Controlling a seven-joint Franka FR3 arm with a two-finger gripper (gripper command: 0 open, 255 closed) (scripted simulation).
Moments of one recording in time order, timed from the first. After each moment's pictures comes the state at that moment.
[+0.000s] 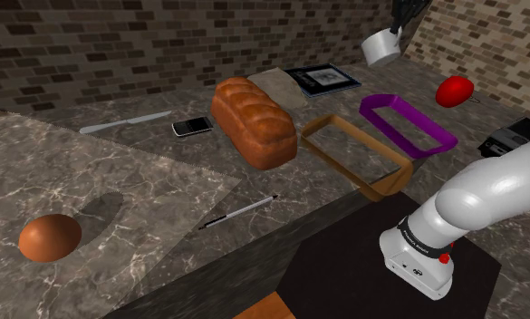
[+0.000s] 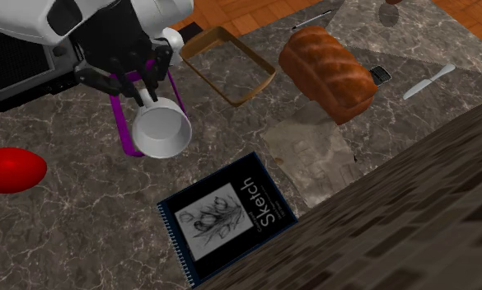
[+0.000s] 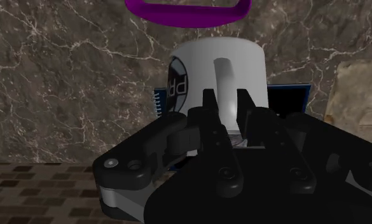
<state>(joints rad) -0.13 -0.30 -0.23 -1.74 -0.12 1.53 -0.13</state>
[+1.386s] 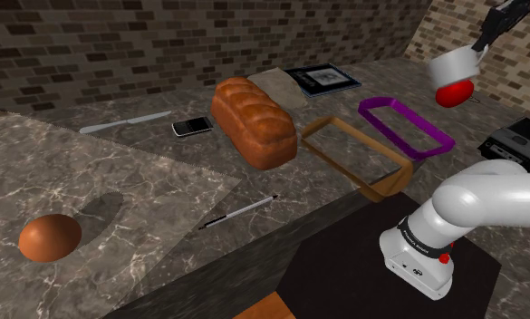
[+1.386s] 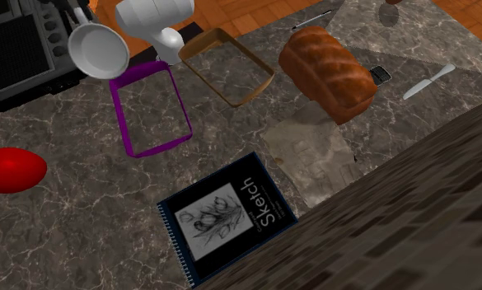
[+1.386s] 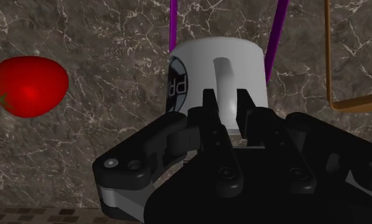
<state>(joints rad) -0.22 -0.83 -0.26 -2.03 -0.24 1.32 -0.24</state>
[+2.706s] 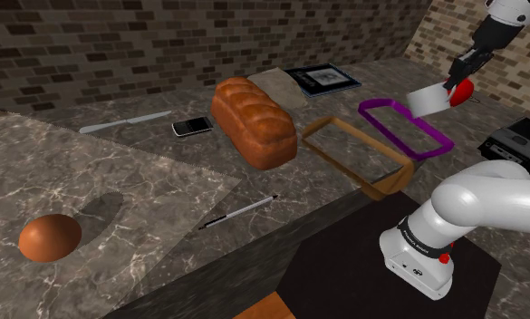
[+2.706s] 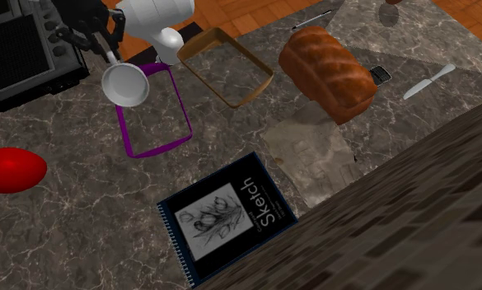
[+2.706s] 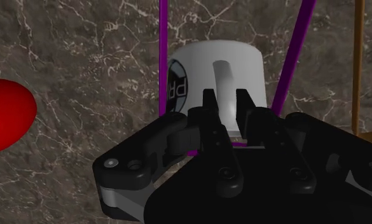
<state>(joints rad) -0.24 -0.97 -0.29 -2.38 -0.28 1.53 -0.21</state>
